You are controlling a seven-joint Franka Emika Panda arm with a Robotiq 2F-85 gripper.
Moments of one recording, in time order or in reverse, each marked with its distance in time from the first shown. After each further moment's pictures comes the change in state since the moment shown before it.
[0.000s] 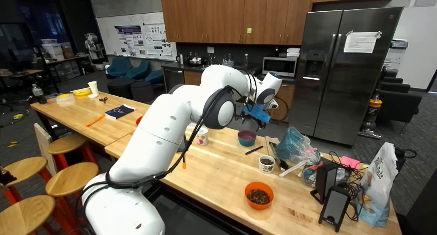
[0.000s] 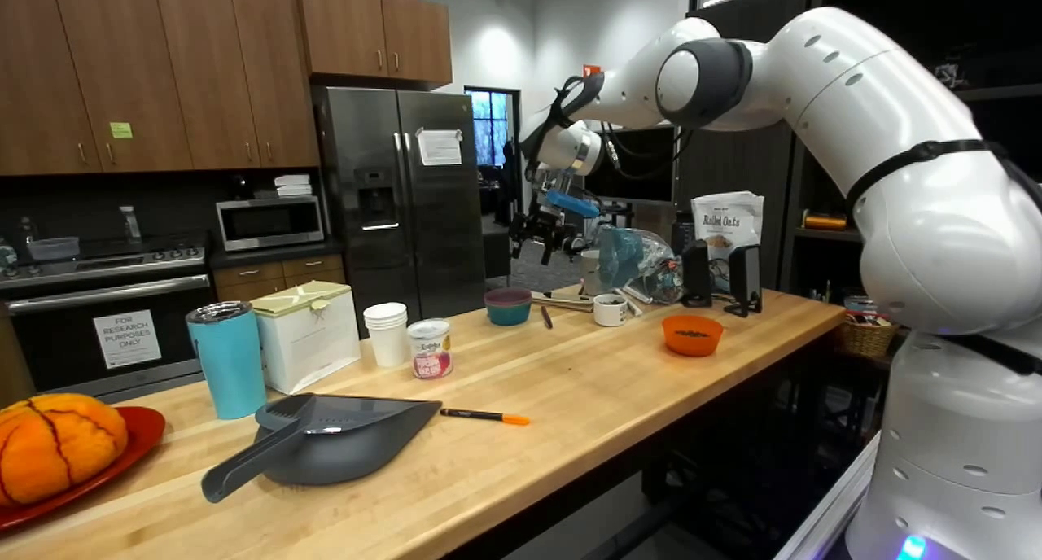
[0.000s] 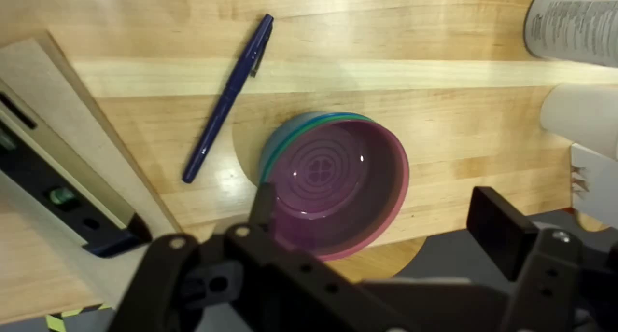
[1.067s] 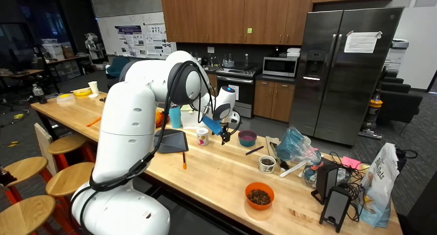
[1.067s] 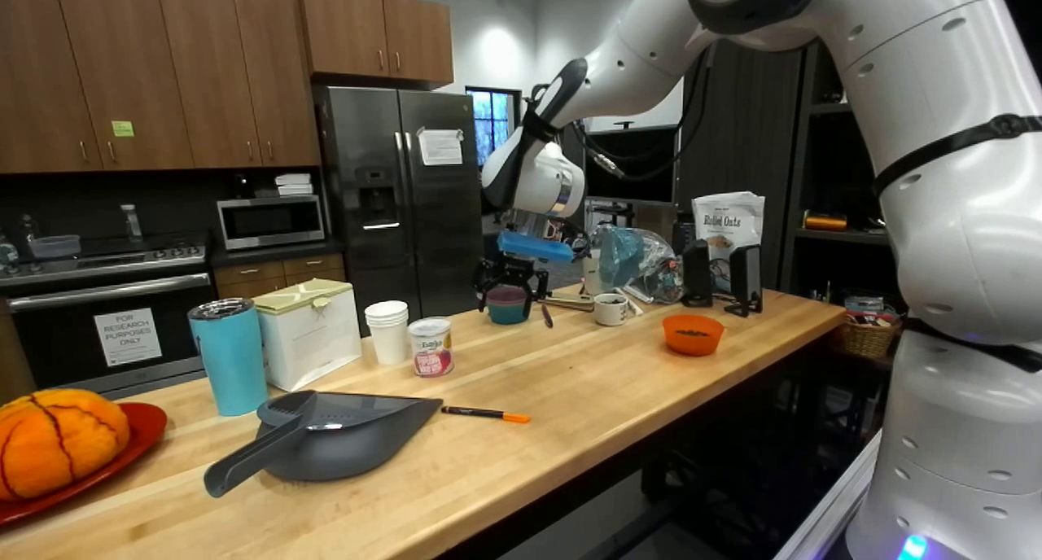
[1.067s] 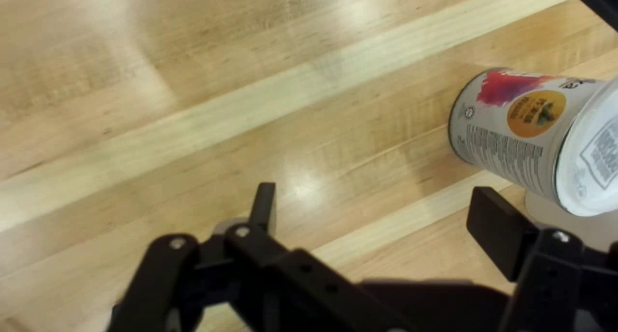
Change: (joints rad) arm 0.252 -0.326 0.016 -0.726 -0.008 0.502 0.500
